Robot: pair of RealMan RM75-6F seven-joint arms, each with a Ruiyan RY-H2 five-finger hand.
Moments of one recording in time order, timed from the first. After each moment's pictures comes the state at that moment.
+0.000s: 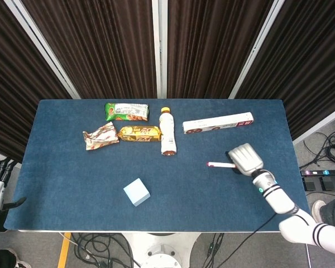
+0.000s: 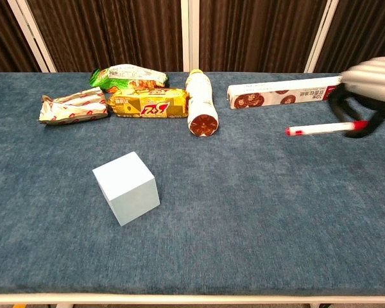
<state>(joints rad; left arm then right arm) -0.09 -1.20 -0.03 -1.30 1.49 1.43 -0.21 0.67 -1.35 0.01 -1.30 -1.36 0.94 -0.19</state>
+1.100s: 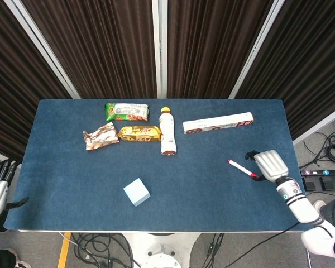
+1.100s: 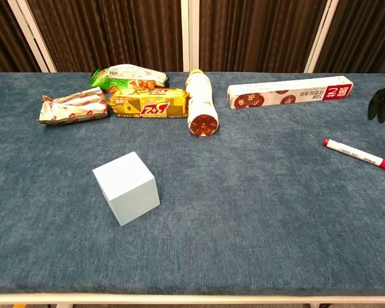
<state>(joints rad) -0.09 -1.20 -0.03 -1.33 1.49 1.44 -0.18 0.55 -1.30 -0.01 -1.21 -1.44 1.00 0.09</state>
